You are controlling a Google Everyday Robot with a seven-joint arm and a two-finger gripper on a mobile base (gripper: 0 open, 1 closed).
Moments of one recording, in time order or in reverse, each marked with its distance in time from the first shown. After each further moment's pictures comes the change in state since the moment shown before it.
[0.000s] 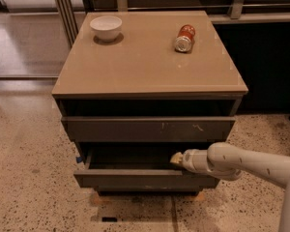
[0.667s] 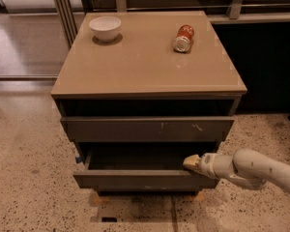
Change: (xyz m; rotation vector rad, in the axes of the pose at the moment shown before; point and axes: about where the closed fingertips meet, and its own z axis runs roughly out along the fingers) arm 0.003 -0.023 -0.057 -0.123 0.001 0.206
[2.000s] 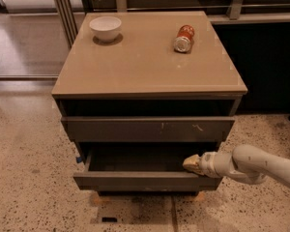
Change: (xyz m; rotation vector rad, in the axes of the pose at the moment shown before) arm 0.001 -0.017 0.010 0.028 0.085 0.091
